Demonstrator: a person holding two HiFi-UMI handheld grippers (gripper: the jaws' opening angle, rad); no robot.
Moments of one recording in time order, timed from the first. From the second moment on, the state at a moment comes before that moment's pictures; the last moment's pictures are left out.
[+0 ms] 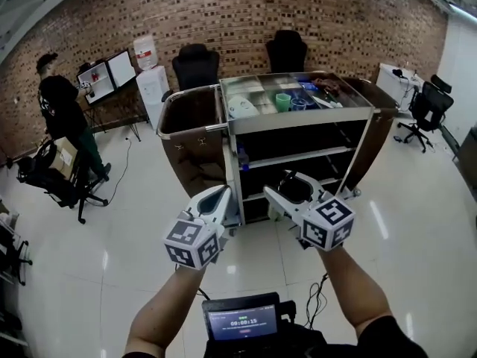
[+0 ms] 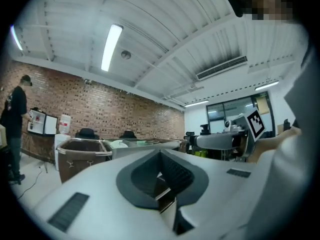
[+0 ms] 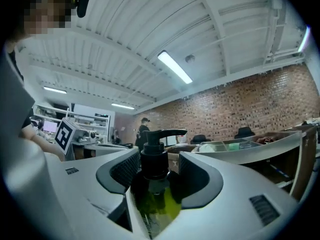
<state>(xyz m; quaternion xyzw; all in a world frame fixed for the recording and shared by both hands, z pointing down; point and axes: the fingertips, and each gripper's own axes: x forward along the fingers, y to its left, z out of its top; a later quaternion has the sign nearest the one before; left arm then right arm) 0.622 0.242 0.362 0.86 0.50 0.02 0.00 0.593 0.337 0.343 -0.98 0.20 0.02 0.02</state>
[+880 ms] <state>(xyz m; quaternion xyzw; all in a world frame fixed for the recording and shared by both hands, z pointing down) 0.996 0.582 0.309 0.82 0.57 0.02 -0.01 0.950 0.680 0.269 -0.99 0.16 0.03 0.02</state>
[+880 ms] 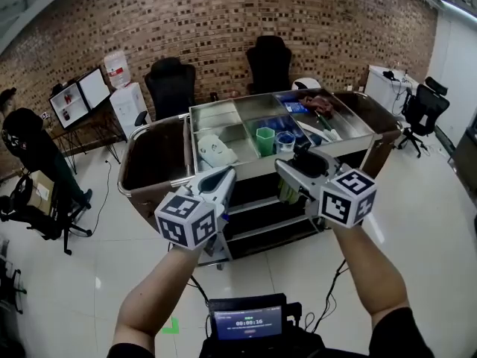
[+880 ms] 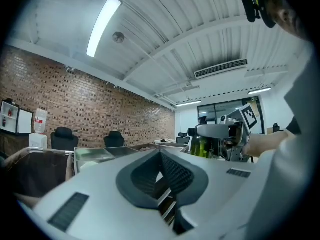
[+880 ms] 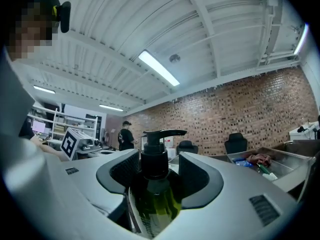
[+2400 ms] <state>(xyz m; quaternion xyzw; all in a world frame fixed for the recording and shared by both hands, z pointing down) 1.697 0.668 0.172 0.88 0.47 0.03 -0.01 1.716 0.763 0.130 -0.96 0.28 -0.01 0.04</state>
